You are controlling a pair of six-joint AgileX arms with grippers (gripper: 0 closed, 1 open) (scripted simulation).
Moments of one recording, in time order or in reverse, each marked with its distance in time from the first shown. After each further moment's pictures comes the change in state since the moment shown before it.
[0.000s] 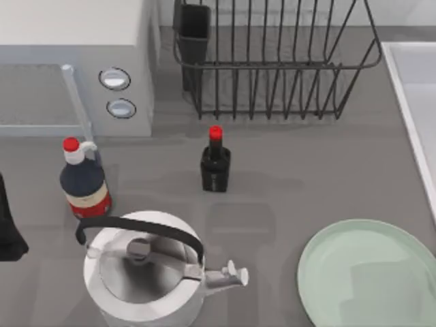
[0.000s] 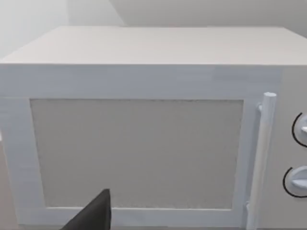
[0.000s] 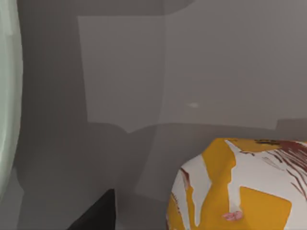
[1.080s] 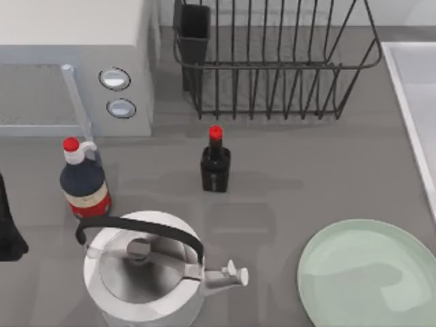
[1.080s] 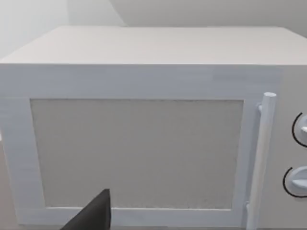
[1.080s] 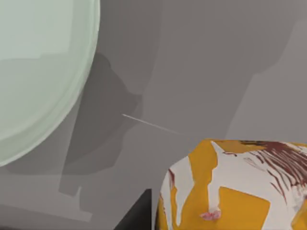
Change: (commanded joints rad) left arm 0.000 0.000 0.000 0.000 0.000 0.000; right arm -0.009 -0.252 0.347 -0.575 -0.012 -0.013
